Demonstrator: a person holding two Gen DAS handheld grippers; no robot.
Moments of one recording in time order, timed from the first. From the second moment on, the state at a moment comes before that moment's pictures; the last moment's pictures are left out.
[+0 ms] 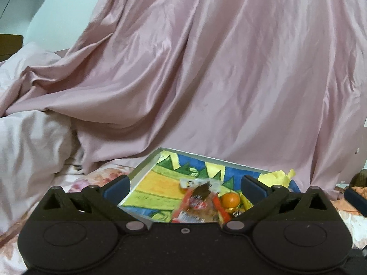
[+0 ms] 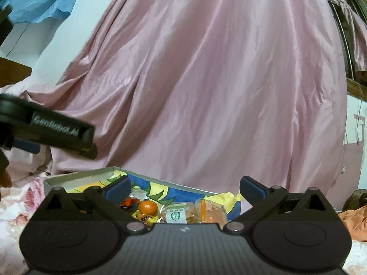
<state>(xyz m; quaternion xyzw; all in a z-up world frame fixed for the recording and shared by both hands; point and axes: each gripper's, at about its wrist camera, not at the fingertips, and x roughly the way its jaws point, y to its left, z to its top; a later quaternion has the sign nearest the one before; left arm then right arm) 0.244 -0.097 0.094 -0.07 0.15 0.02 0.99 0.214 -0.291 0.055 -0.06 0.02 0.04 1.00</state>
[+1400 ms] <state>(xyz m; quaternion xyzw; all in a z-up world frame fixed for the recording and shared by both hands) 0.083 0.015 -0.001 -0.04 0.26 0.07 0.96 0.128 -0.225 0.010 -0.01 0.26 0.13 0.96</state>
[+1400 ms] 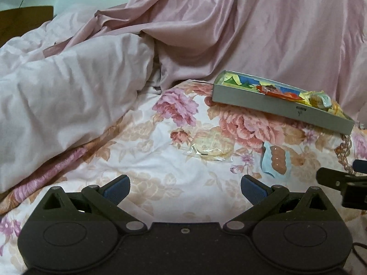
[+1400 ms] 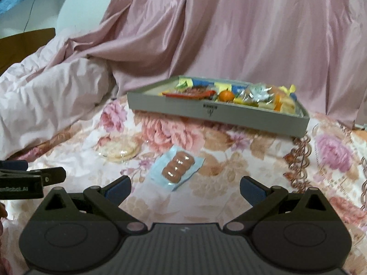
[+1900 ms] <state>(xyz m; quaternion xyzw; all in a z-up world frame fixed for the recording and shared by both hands) 0.110 0.028 -0.007 -0.04 0.29 0.07 0.95 0.150 -0.215 -0.002 -0.01 0.30 0.14 0.94</state>
